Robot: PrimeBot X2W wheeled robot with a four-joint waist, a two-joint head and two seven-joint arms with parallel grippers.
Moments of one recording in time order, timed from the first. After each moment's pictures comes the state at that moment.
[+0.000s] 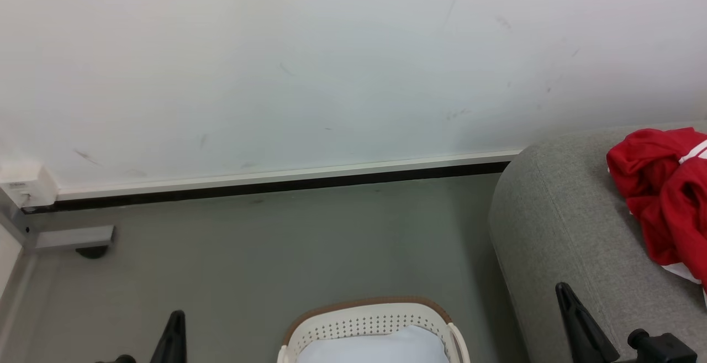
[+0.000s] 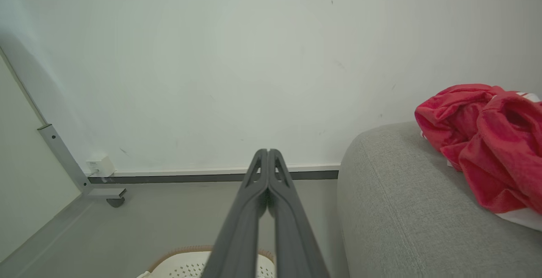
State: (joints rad) left arm 0.05 0.04 0.08 0.23 -0.17 -0.12 -0.25; right arm -0.01 -0.15 0.20 0.21 0.38 0.13 -0.25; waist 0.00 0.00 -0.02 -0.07
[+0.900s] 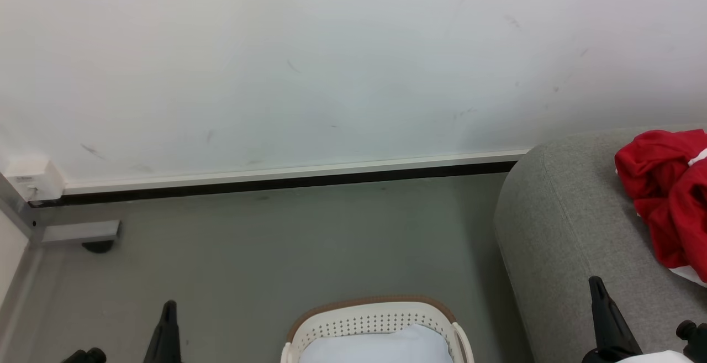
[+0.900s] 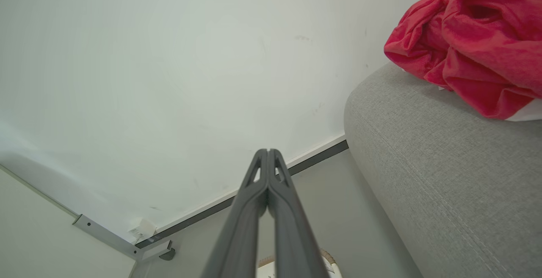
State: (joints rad) left arm 0.01 0.04 0.09 0.24 -0.65 -0.12 -0.13; right arm -0.03 -0.13 0.12 0.23 0.81 0.13 -0.15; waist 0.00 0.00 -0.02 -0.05
